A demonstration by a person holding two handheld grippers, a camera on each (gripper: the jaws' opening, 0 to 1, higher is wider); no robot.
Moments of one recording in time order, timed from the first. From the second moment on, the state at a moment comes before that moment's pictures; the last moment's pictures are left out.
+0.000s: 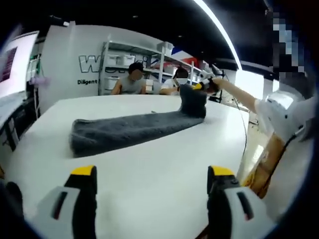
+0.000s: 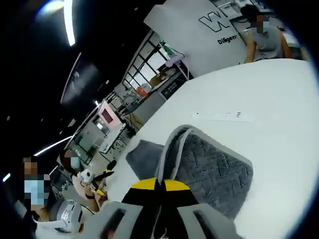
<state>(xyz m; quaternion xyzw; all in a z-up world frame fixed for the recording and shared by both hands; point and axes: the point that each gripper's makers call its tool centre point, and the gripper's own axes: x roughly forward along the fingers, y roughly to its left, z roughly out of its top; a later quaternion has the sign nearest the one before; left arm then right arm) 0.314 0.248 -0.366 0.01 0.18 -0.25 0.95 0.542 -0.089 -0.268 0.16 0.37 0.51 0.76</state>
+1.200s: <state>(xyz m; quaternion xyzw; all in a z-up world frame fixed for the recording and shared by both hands) 0.315 0.300 -0.369 0.02 0.17 -0.22 0.96 0.515 0.158 -0.274 0.14 0.39 0.61 0.68</state>
